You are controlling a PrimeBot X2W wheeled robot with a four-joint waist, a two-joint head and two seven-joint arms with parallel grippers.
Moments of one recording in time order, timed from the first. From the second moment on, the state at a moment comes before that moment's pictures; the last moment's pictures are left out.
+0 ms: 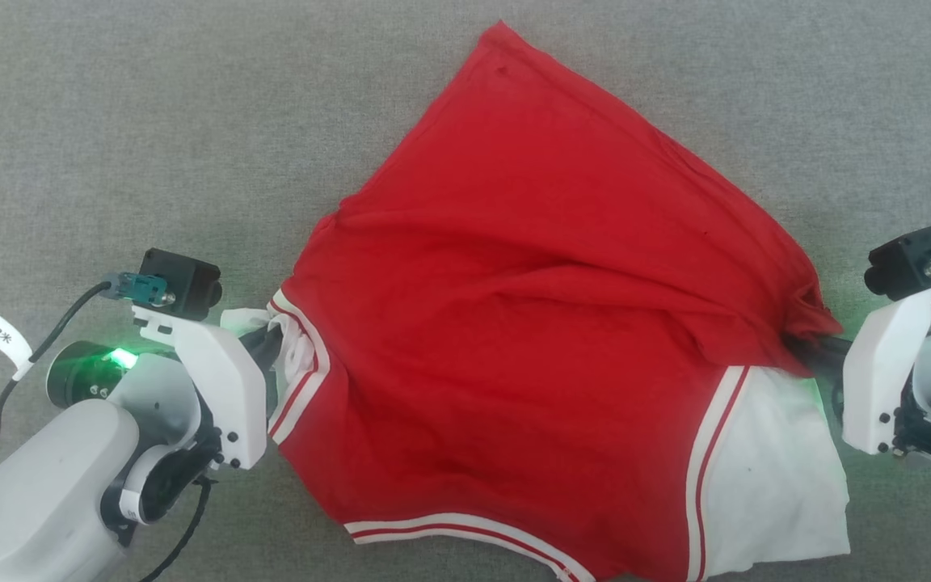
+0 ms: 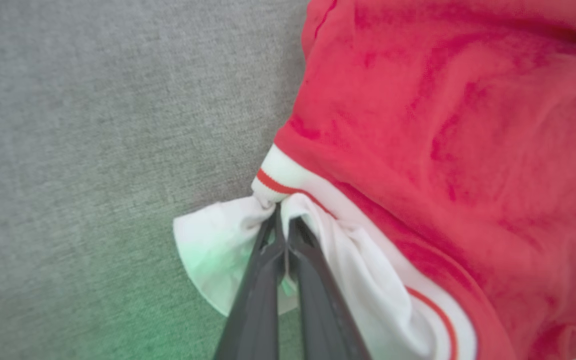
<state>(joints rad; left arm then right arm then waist) -0.55 0.71 -0.73 0.10 -0.98 0.15 0.35 -0.37 -0.56 0.28 0.14 0.78 0.13 0.70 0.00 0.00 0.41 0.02</state>
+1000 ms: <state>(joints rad) -0.58 0.59 -0.79 0.13 -0.98 0.11 0.33 -0.62 -0.53 0.19 -0.03 0.63 0.13 0.72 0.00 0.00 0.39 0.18</state>
